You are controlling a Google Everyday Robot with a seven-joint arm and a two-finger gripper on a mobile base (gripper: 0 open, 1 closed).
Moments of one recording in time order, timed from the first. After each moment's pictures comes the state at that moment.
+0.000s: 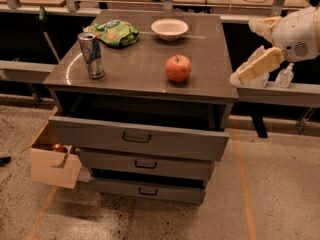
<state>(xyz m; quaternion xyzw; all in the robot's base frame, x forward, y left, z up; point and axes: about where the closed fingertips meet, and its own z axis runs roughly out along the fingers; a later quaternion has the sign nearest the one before) 0.587 -0.192 0.978 -0.51 0.71 0.16 0.46</state>
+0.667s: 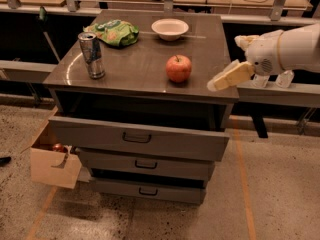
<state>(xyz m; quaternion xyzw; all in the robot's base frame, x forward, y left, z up) 0.626 -0.174 0.927 -0.46 0.73 0.15 0.48</state>
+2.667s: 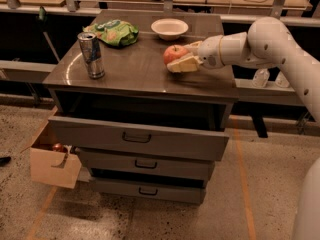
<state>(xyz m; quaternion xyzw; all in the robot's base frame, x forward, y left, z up) 0.743 -0.075 0.870 -0.46 0.69 0.25 0.49</state>
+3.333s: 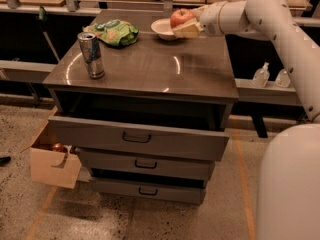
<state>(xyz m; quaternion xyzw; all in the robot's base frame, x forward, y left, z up) 0.834 -0.095 0.946 -0.43 0.68 0.14 0.57</state>
